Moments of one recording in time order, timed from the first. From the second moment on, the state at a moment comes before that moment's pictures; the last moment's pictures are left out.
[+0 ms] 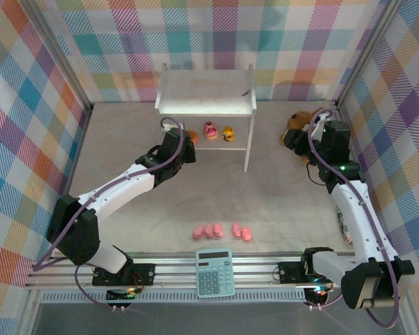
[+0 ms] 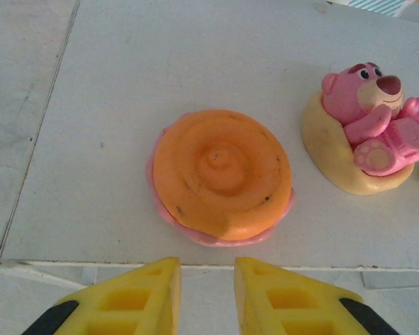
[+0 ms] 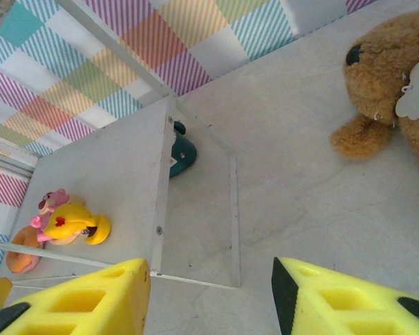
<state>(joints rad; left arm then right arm) -0.59 1.49 1.11 -0.27 -0.33 -0.53 0.06 1.09 1.02 -0.43 -0.26 0.49</state>
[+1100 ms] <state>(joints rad) -0.57 1.56 1.16 -0.25 -0.34 -0.52 0.05 1.12 1.02 -0.42 -0.26 0.48</state>
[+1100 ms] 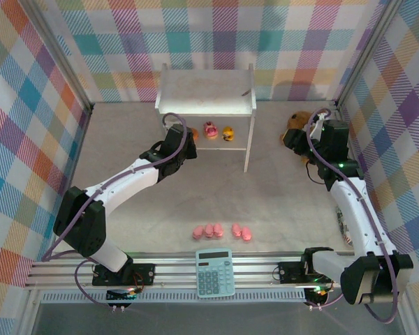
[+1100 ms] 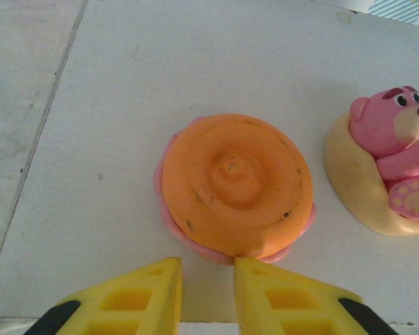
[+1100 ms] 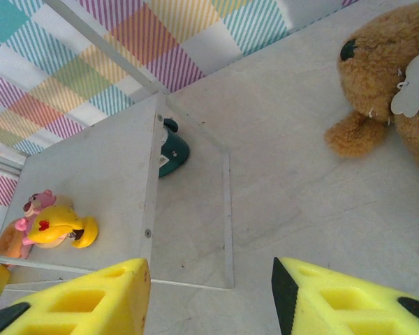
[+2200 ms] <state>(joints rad) -0.81 1.05 1.10 -0.46 -0.54 -0.41 0.13 1.12 1.11 -0.79 -0.29 0.33</state>
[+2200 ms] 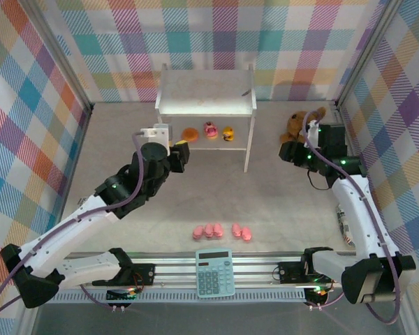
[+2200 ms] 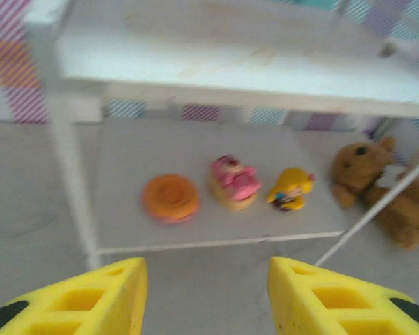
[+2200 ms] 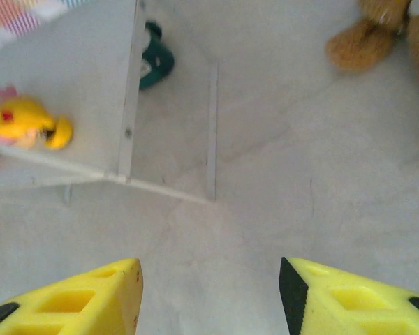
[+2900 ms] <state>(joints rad) -0.79 0.84 0.65 -0.60 -0.49 -0.62 1.03 1.14 0.85 -1.12 -0.01 0.84</state>
